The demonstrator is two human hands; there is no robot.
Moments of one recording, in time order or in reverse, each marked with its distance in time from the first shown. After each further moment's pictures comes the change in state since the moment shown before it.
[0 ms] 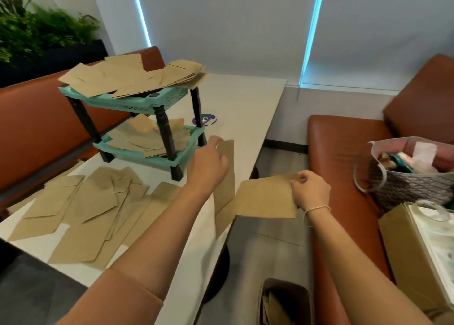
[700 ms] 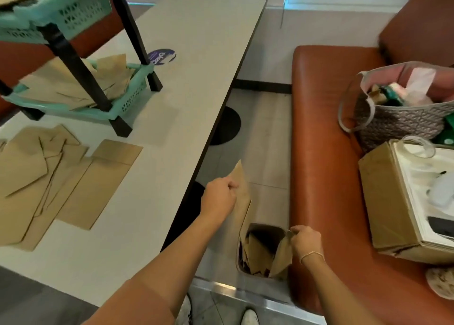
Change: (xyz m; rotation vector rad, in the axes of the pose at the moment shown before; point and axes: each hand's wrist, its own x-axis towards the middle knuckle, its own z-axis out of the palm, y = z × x) left_hand -0.086 -0.028 0.201 -0.122 -0.408 -0.182; right_hand -0.053 0.241 0.066 -0.274 -0.403 0.362
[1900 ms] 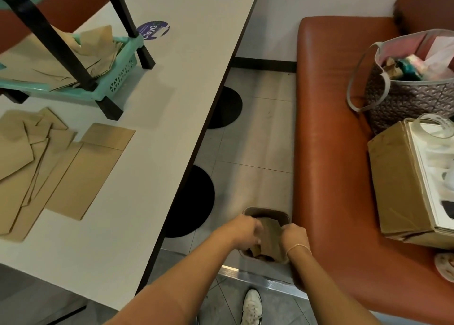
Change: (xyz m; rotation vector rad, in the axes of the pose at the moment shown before) left_hand -0.037 -0.024 0.063 0.370 -0.802 0.075; right_hand 0.012 0.005 0.053 -0.286 -0.211 0.028
